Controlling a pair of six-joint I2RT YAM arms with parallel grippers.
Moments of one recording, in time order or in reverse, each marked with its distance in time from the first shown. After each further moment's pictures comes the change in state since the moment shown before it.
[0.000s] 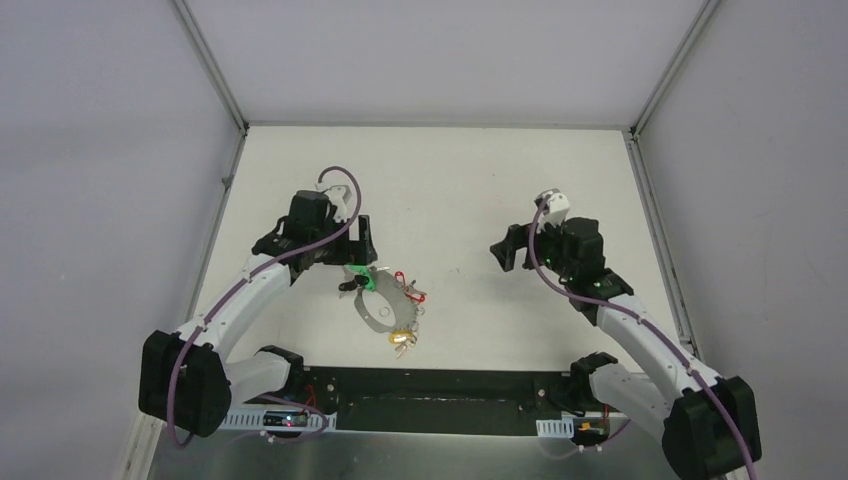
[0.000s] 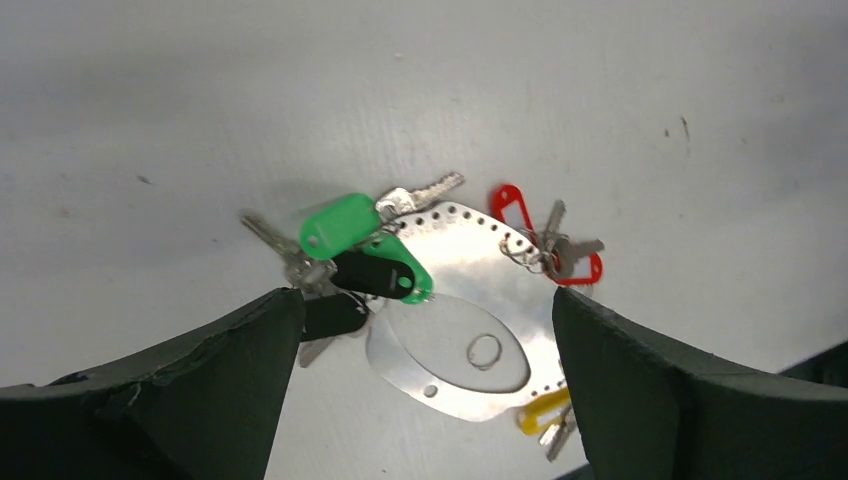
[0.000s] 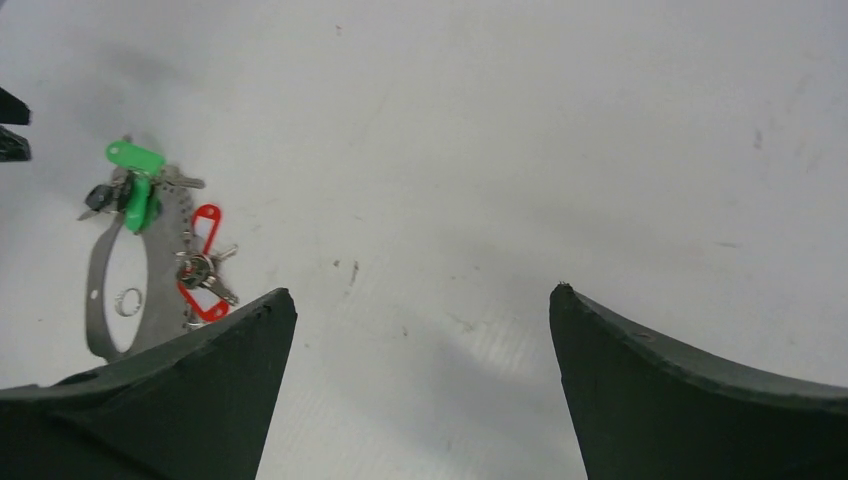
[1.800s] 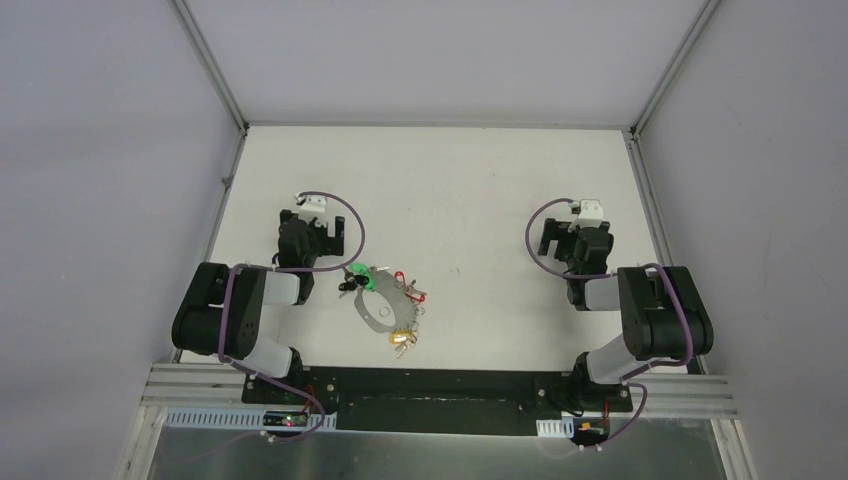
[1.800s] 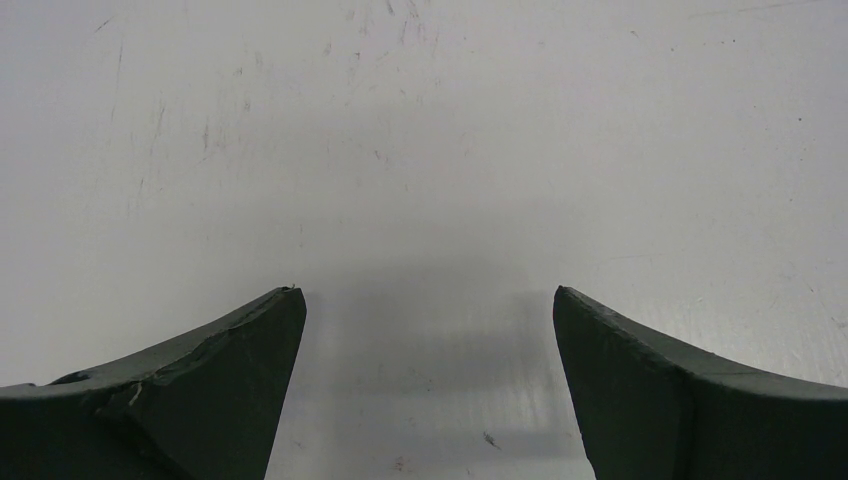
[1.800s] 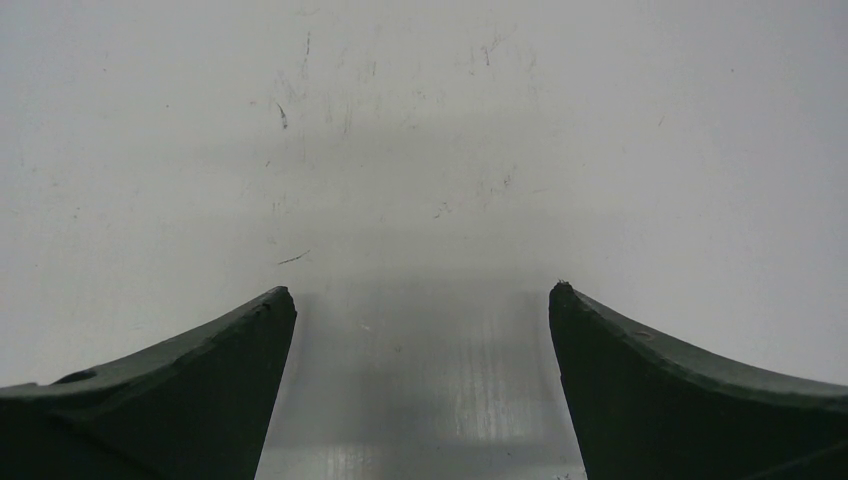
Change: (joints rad) left arm 0.254 0.364 -0.446 1.282 -0.288 0.410; right arm -0.344 0.541 -0.213 0.787 0.333 -0.158
